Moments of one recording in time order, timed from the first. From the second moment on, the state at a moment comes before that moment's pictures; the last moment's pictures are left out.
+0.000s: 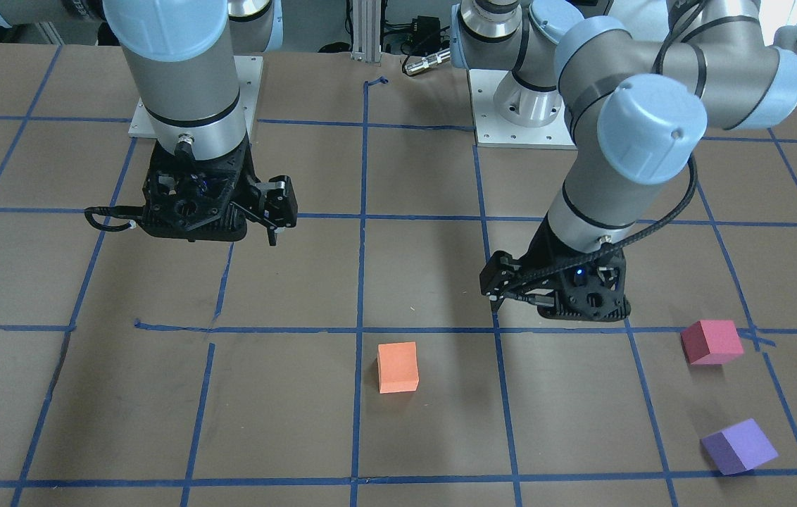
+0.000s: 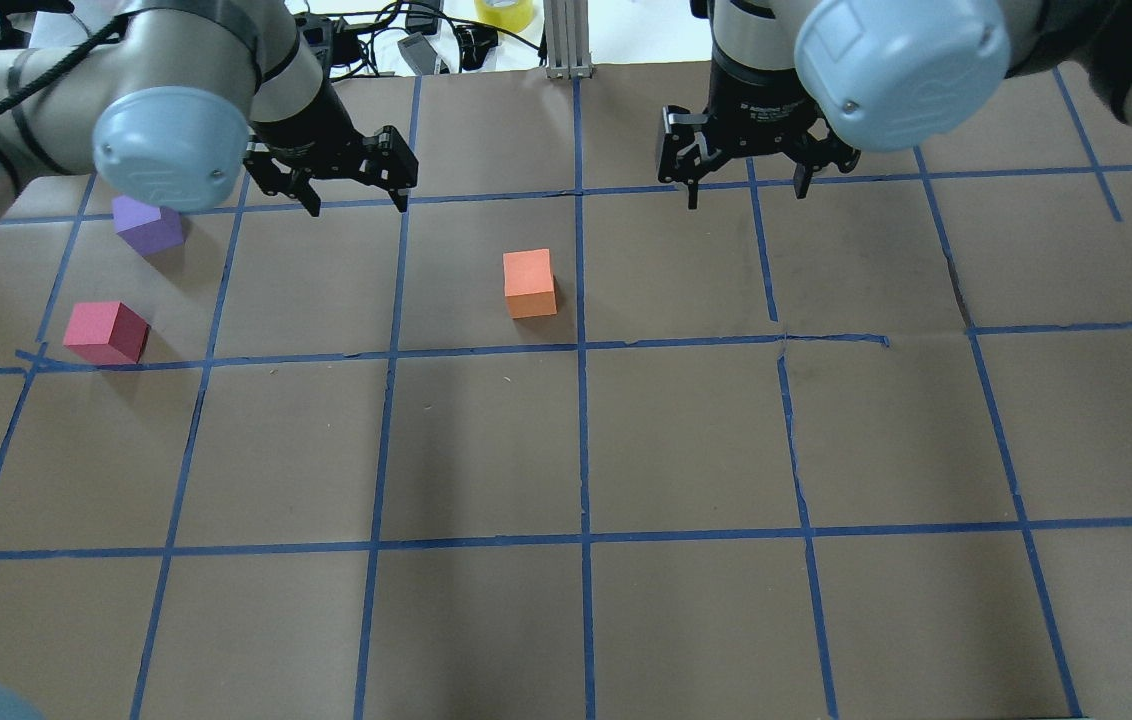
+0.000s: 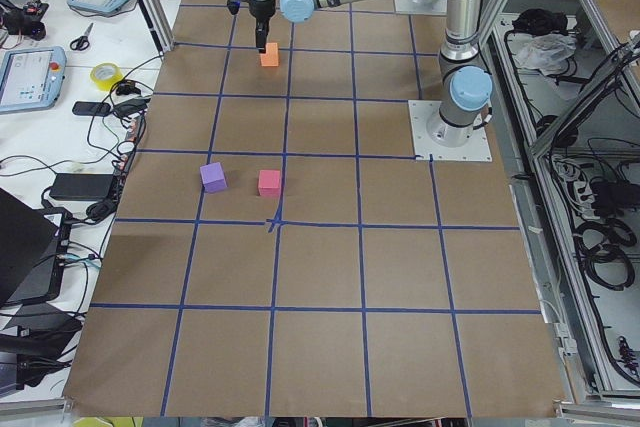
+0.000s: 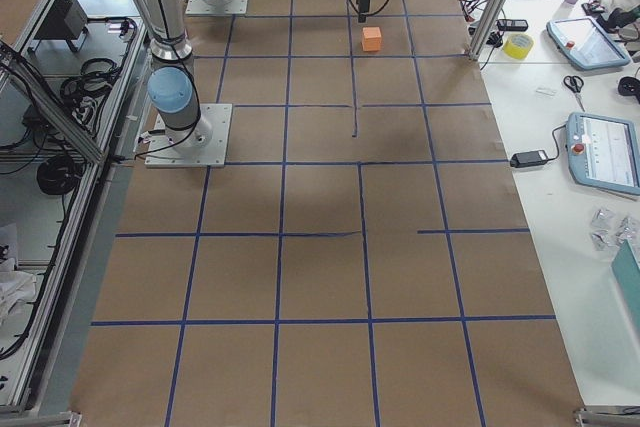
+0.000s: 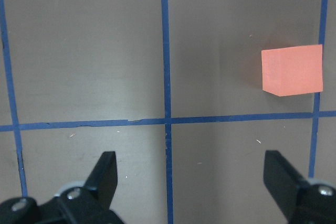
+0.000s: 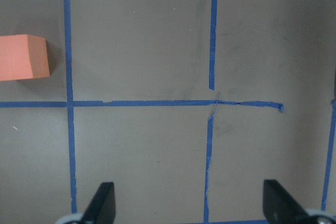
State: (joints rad) left arm -1.62 -1.91 -1.51 -1.22 1.53 -0.02; right arm 1.74 -1.40 1.47 -1.65 -1.65 0.15
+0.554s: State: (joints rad) left arm -1.74 -2.10 -1.42 -1.03 1.53 -0.15; right arm 1.65 -1.51 1.54 -1.62 -1.63 -0.04
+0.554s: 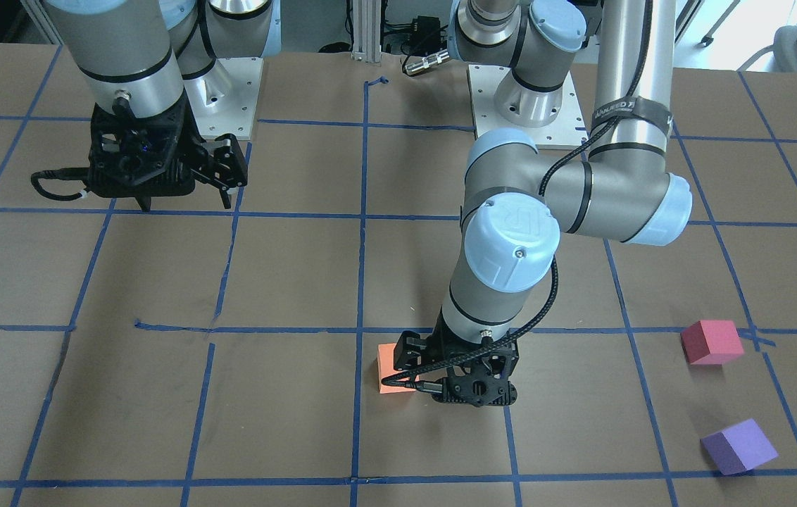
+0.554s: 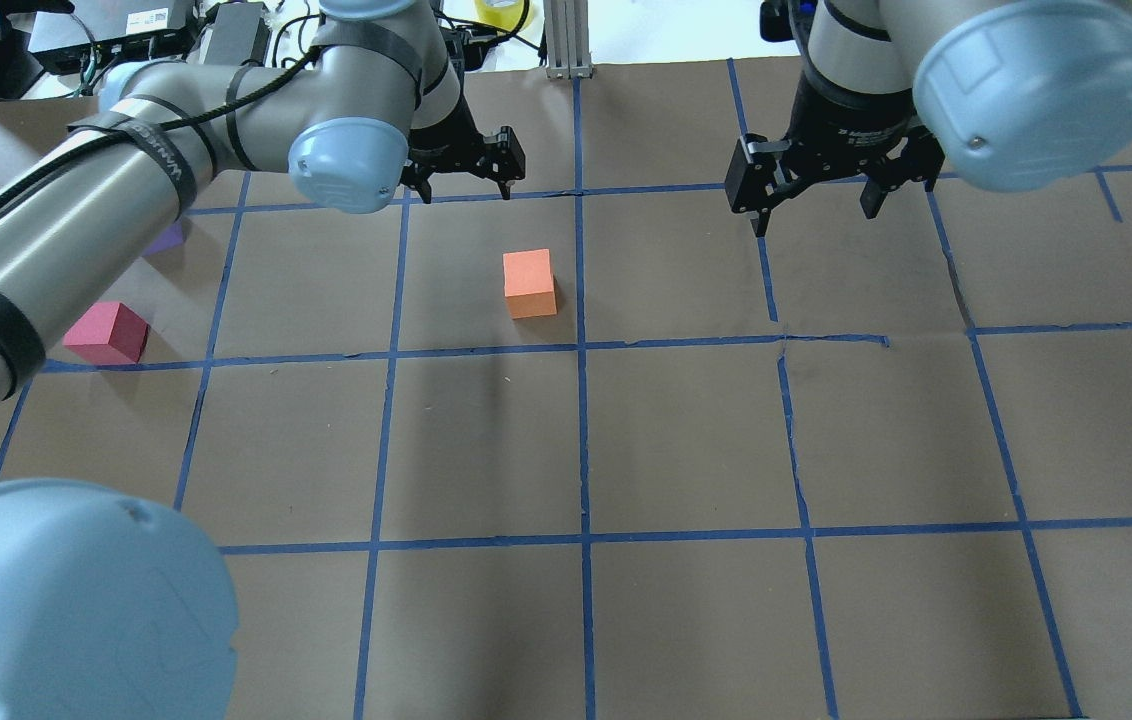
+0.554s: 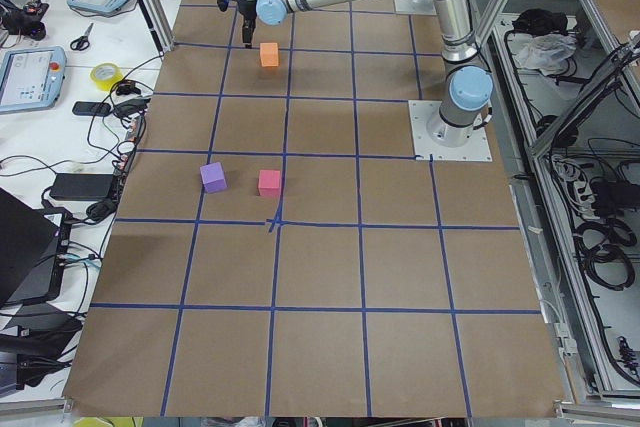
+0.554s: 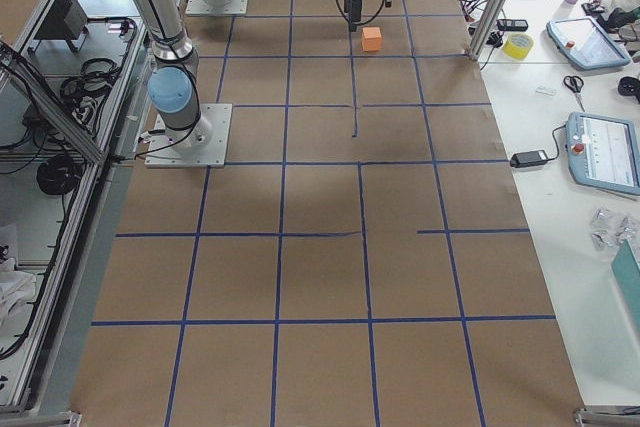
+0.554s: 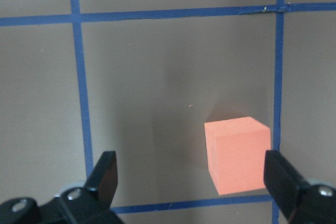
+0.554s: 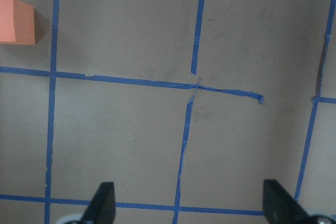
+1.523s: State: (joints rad) left arm -1.84 -2.22 -1.50 -0.93 1.58 -0.28; right arm 1.56 -1.57 1.54 -1.57 -1.57 -0.08
